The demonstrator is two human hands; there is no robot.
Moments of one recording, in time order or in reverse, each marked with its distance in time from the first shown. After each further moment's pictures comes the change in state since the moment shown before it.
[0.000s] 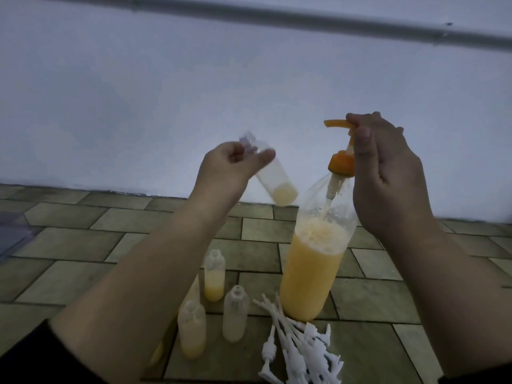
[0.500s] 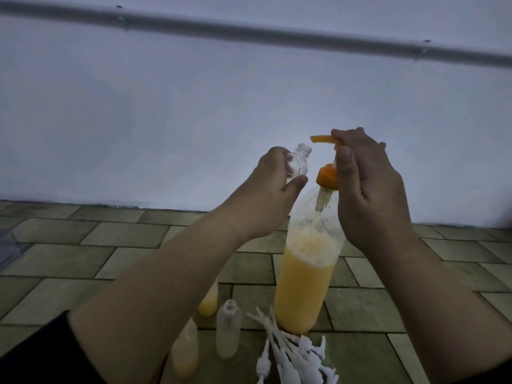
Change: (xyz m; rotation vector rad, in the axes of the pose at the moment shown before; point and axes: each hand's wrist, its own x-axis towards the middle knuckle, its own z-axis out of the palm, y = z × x) left_hand -0.009 0.021 0.043 0.634 -0.294 0.279; right_hand 0.000 0.003 0.002 -0.065 0.025 -0.044
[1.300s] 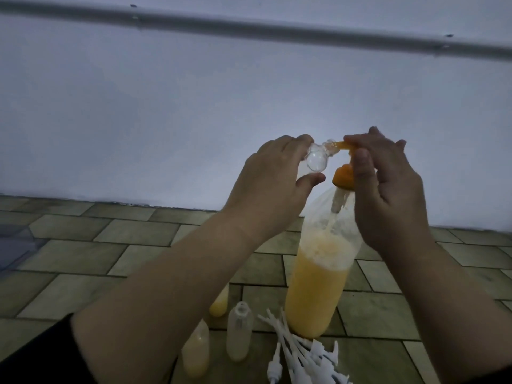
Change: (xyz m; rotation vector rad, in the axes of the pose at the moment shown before) left_hand -0.006 0.006 -0.012 0.305 0.246 0.153; right_hand 0.000 0.003 0.009 0.002 0.045 0.016
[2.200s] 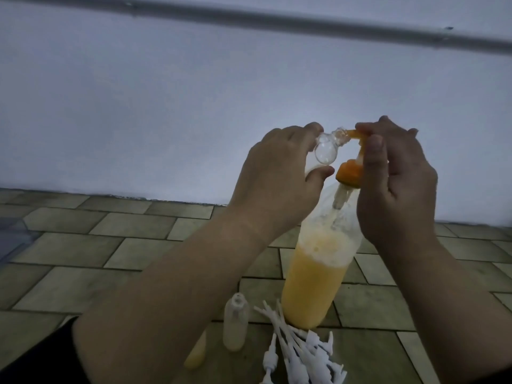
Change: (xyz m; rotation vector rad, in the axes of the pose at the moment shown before) left_hand -0.005 0.015 0.000 -0.024 0.046 -0.010; right_hand -0.003 -0.003 -0.005 0.055 0.139 -0.056
